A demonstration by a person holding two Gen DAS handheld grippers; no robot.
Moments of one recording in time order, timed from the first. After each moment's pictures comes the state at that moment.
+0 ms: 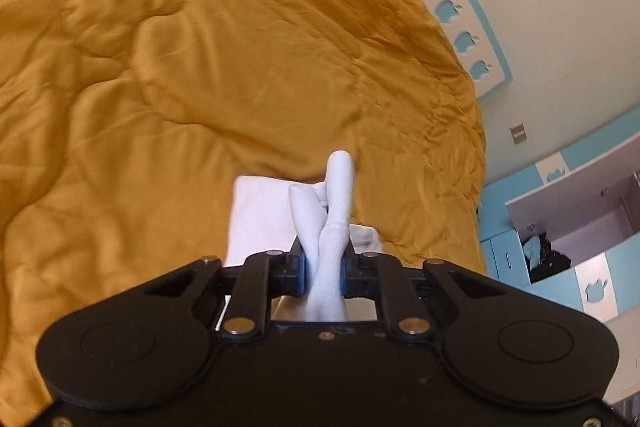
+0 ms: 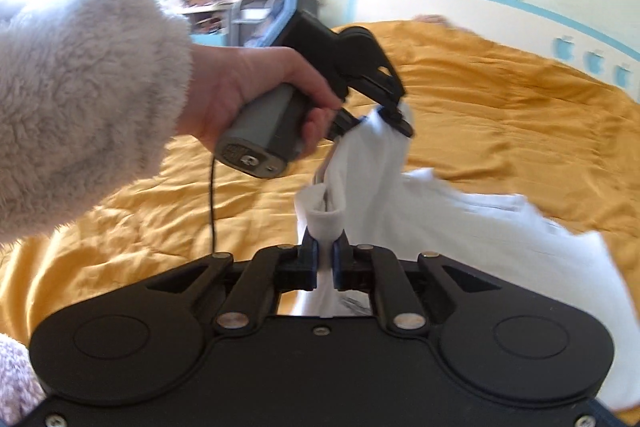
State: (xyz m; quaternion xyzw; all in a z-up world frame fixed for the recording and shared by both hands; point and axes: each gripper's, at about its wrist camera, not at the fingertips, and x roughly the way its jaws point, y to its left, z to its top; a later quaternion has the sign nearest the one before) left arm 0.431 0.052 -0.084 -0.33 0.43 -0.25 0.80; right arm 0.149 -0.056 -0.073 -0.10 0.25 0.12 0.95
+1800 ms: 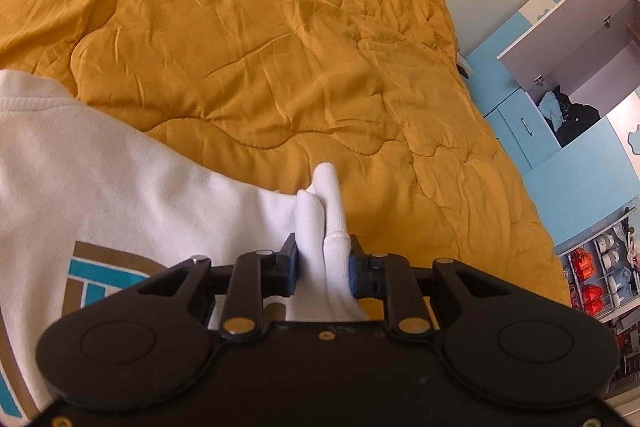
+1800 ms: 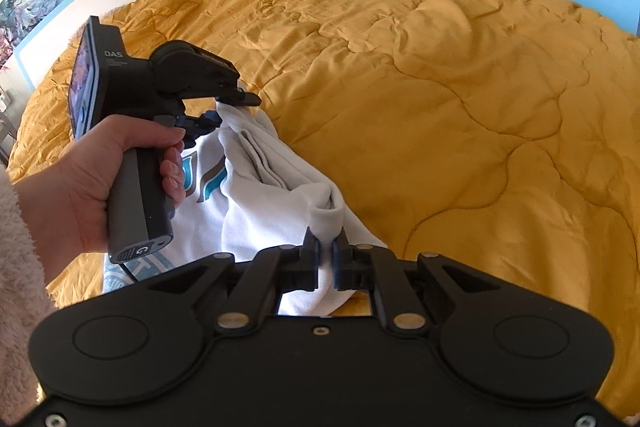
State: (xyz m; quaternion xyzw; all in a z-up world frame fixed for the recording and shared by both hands) left arm 0.427 -0.313 -0.136 -0.15 0.46 -0.34 0.80; right arm 0.117 -0.324 -0.091 0.22 0.32 -0.25 0.89
